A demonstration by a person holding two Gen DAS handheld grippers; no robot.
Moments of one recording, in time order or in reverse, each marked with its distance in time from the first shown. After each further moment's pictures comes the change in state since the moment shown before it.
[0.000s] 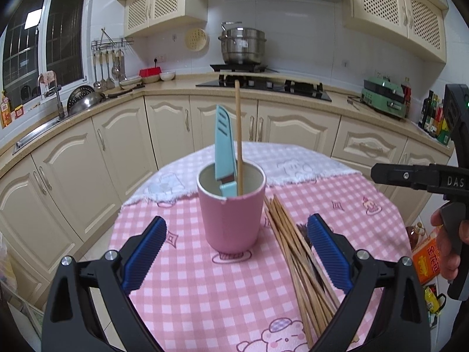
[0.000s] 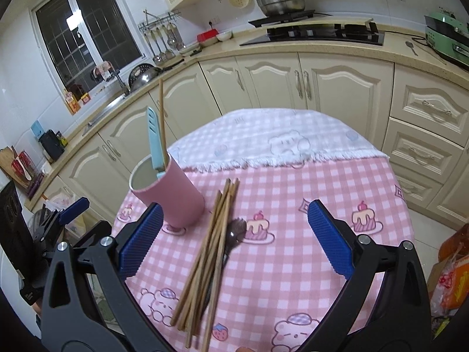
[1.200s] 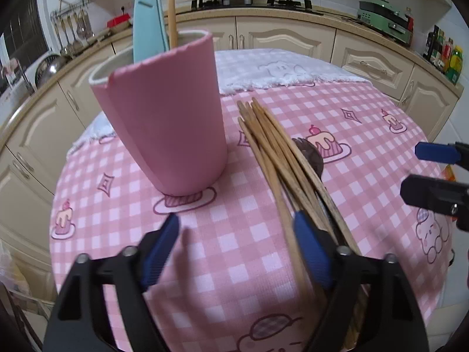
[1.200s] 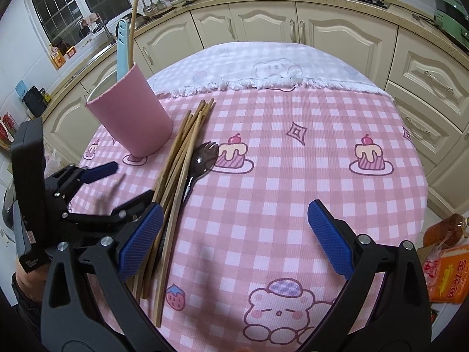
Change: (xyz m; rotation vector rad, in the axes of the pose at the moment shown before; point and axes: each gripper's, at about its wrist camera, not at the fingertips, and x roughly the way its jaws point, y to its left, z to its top) left arm 0.106 -0.041 -0.051 0.099 0.352 -0.028; right arm 0.045 -0.019 -0.061 -0.053 0.209 -0.065
